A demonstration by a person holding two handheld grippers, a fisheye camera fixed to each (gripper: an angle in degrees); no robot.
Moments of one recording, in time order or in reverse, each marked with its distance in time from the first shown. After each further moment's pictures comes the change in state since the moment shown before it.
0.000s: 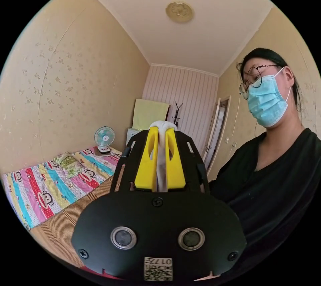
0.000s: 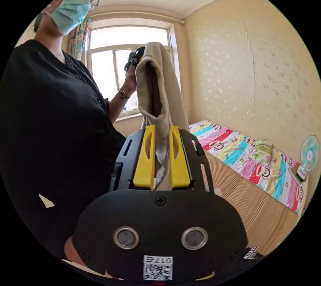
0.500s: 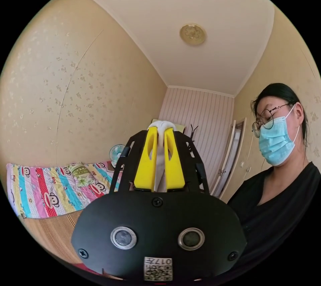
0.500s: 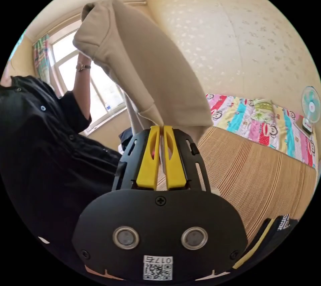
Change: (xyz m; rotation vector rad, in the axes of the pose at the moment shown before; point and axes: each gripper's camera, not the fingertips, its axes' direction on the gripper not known) left arm 0.005 -0.087 -0.065 0.169 -0.156 -0.055; right arm 0.046 -0.126 0.010 -0.121 0.119 0.299
